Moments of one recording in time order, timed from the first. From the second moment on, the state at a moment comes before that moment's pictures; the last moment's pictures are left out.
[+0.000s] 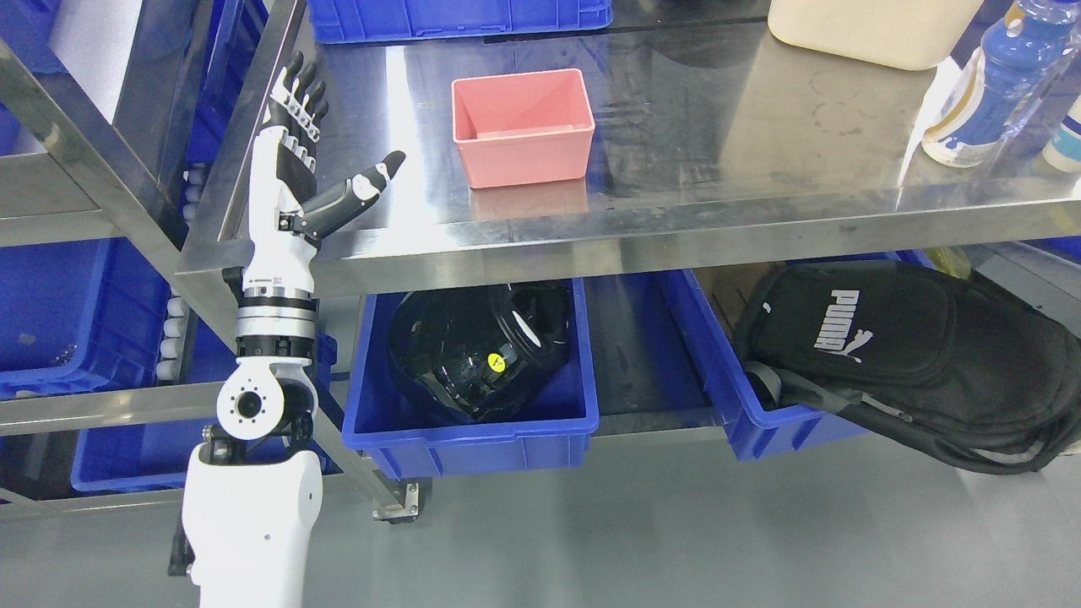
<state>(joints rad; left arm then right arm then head) -0.53 0.00 -0.01 -1.53 0.08 -0.15 -0.03 0.00 0.00 -0.05 0.00 0.00 -0.09 0.00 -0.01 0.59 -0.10</state>
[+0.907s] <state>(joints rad) -0.83 0.14 0.00 -1.41 -0.08 -0.10 -0.70 0.00 0.00 -0.05 0.00 0.00 -0.09 0.00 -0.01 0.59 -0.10</state>
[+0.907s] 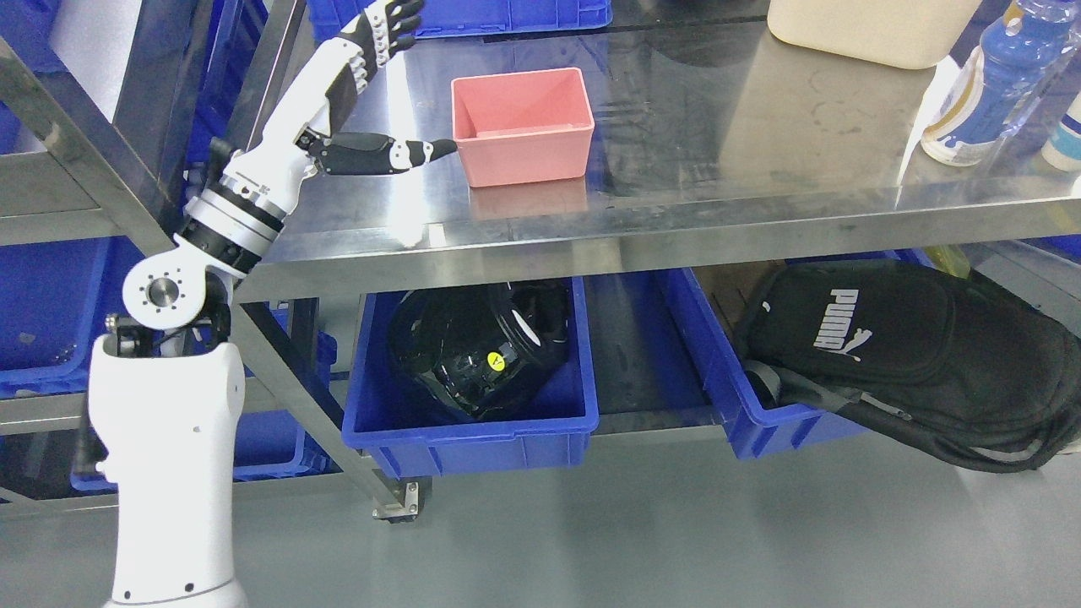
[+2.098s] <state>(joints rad) -1.16 0.17 -0.32 -1.14 -0.32 0.11 -0.96 0.00 0.00 -0.05 0.00 0.00 -0.09 0.00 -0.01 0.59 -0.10</state>
